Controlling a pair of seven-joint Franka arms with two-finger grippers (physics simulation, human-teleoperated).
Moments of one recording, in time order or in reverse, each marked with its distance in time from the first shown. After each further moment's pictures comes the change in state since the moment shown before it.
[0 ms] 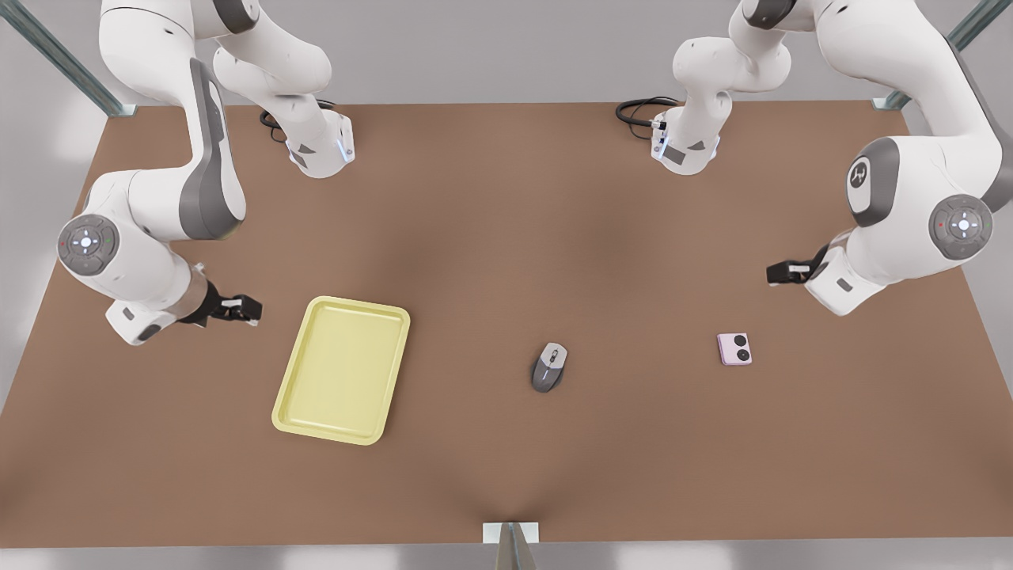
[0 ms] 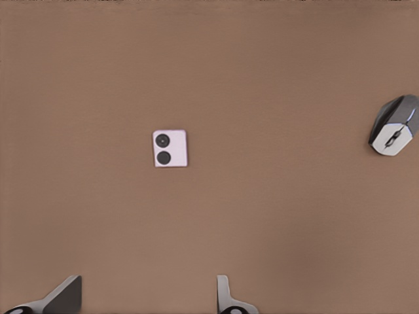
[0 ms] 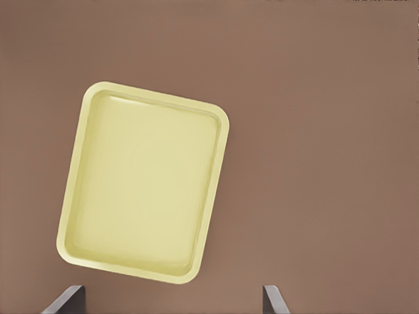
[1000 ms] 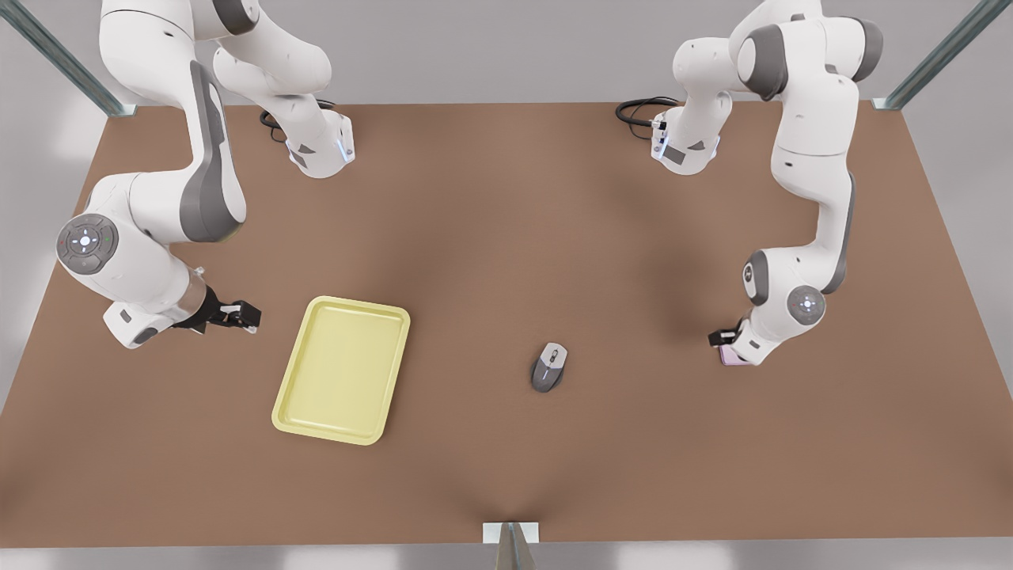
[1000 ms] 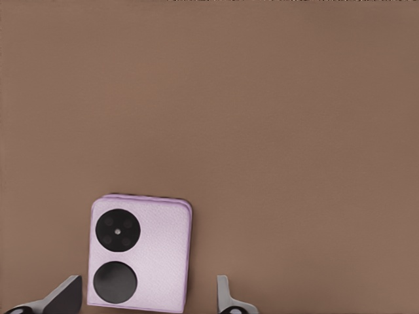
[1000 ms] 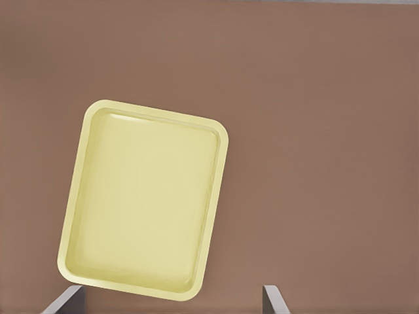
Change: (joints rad) left arm 0.028 0.292 0.037 -0.618 -0.057 1.048 -0.013; right arm 0.000 0.006 0.000 0.001 0.000 0.039 0.019
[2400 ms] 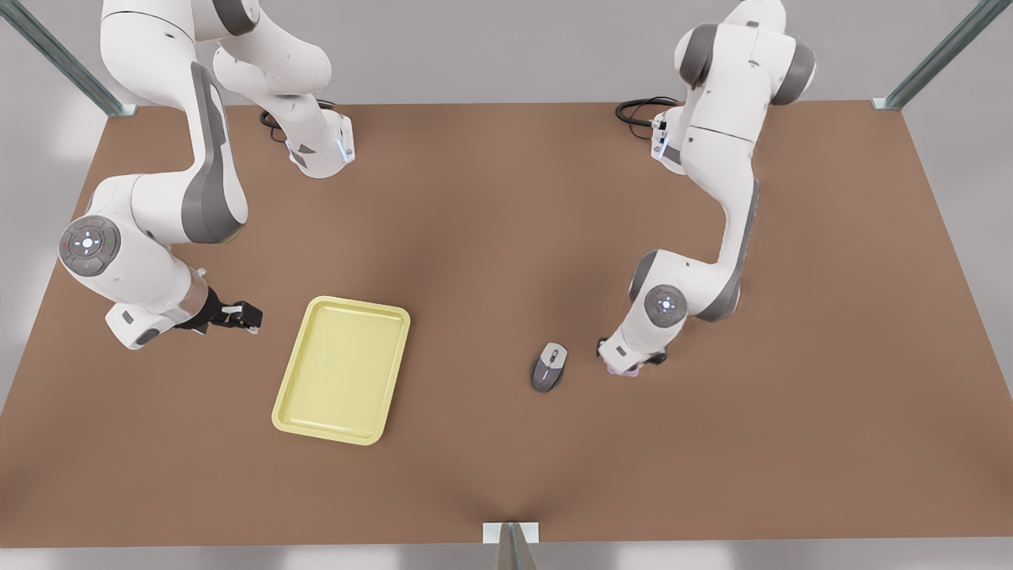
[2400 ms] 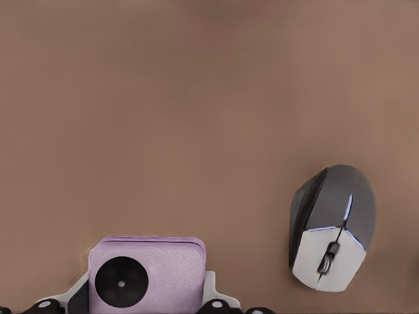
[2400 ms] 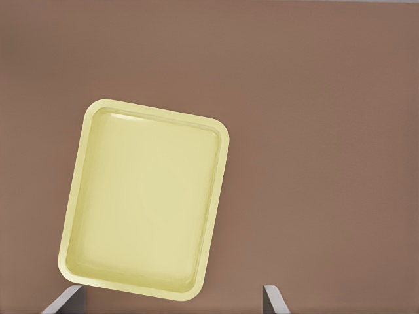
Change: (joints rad) left arm -0.468 0.115 -0.019 0.458 -0.002 -0.251 -0.231; right arm 0.001 0.005 0.000 0.002 0.000 -0.001 0.003
